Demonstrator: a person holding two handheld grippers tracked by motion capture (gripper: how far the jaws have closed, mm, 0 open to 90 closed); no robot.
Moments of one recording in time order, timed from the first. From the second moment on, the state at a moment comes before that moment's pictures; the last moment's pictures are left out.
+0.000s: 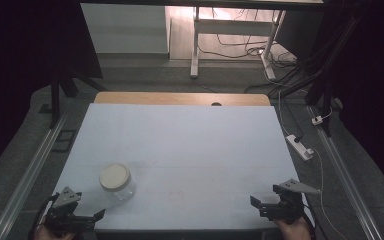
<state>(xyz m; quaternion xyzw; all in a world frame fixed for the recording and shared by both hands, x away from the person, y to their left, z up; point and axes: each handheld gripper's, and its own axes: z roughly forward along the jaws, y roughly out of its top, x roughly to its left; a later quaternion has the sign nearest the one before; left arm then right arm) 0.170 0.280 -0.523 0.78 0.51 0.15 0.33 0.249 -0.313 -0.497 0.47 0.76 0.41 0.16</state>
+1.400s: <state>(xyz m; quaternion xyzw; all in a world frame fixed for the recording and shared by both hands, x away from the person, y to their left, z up) 0.179 0.282 -0.516 0.80 0.47 0.14 0.34 0.247 -0.306 -0.497 0.44 0.79 0.41 0.14</state>
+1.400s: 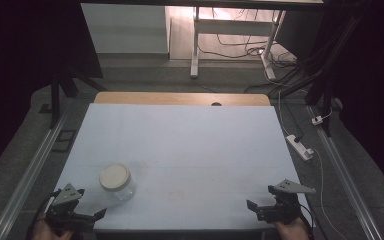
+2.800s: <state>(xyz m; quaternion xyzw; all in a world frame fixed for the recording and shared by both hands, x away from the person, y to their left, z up) 0.235 0.247 -0.511 0.84 0.39 0.13 0.36 0.248 -0.303 -0.498 0.43 0.80 0.40 0.13</state>
